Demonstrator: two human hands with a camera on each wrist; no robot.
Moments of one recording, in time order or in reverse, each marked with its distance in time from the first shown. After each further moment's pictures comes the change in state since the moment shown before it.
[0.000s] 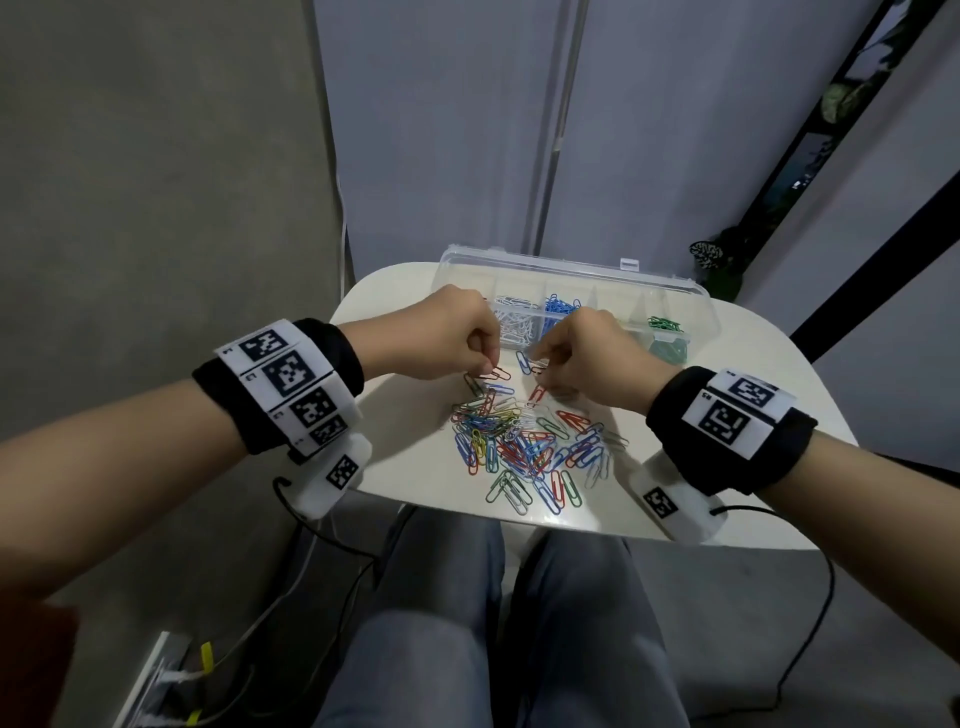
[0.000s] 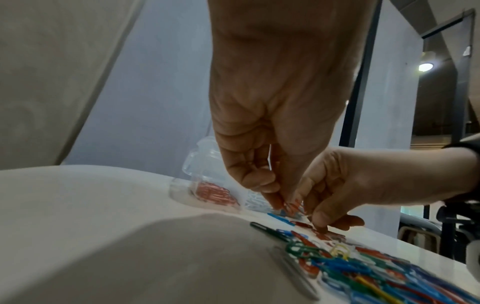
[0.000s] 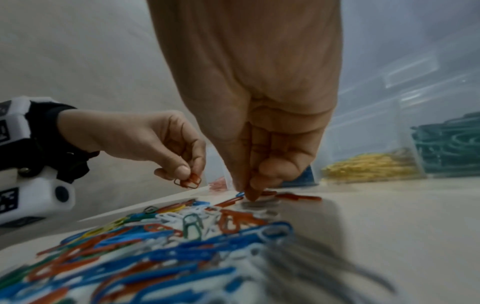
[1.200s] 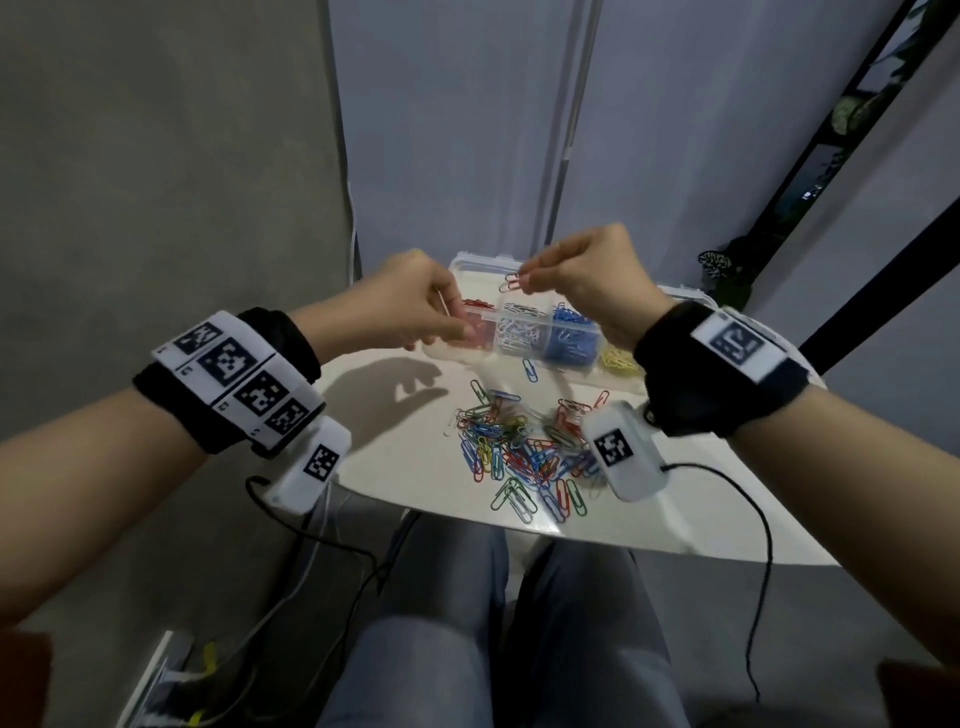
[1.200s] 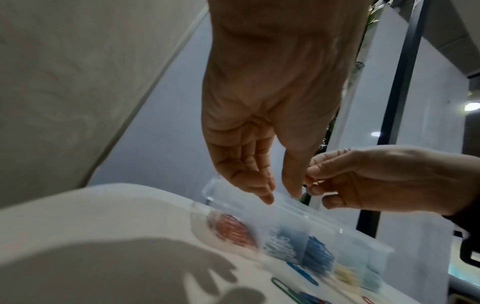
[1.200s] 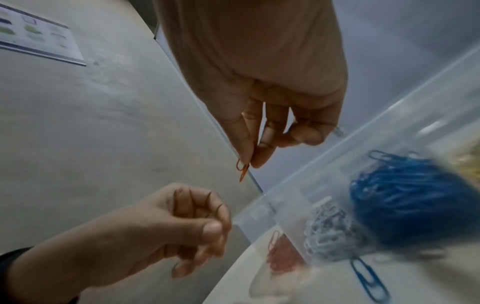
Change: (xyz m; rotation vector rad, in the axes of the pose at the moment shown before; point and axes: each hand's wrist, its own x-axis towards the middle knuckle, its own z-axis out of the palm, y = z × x) left_hand -0.020 -0.010 -0.031 -0.299 0.210 -0.280; right_hand 0.025 -0.042 -0.039 0.686 0.269 0.077
